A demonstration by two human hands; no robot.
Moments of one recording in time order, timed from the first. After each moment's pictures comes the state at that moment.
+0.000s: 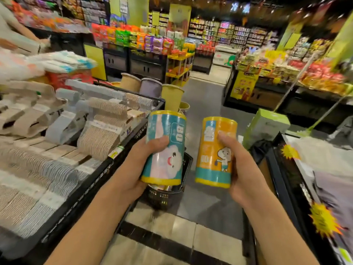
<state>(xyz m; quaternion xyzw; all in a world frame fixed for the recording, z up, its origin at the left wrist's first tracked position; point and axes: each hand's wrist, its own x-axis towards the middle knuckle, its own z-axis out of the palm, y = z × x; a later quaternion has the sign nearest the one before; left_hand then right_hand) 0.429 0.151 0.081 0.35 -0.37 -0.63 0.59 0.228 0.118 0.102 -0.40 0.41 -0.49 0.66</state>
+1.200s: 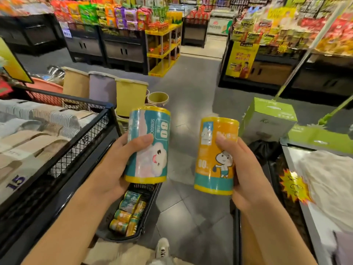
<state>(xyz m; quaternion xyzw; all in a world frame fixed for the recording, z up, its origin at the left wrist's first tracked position) 0.199 -0.316 0.060 0.42 -0.35 -0.62 0.56 -0.031 -0.334 0.061 -0.40 0.45 -0.49 0.63</state>
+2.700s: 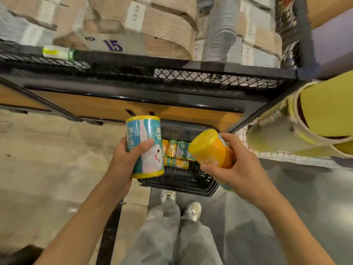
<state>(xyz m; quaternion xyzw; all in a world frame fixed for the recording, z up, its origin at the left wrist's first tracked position) 0.304 -0.494 -0.206 0.62 0.28 -0.16 0.71 0.289 -0.756 -0.178 -0.84 0.06 0.20 0.49</state>
